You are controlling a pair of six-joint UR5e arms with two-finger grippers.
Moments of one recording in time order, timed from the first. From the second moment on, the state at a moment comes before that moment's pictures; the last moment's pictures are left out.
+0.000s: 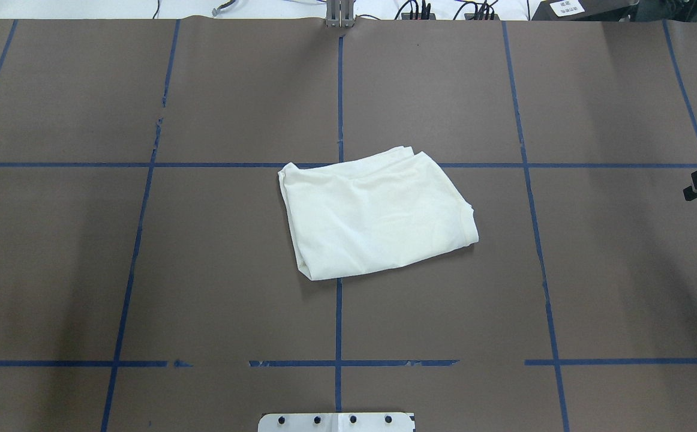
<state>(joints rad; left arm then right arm) -1.46 -1.41 -1.68 -1.87 -2.36 -0.09 1.25 -1.68 1.83 -1.41 2.38 0.54</state>
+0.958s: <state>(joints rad) -1.46 -1.42 -1.68 -1.87 -2.36 -0.09 1.38 -1.78 1.68 -1.22 2.50 0.49</state>
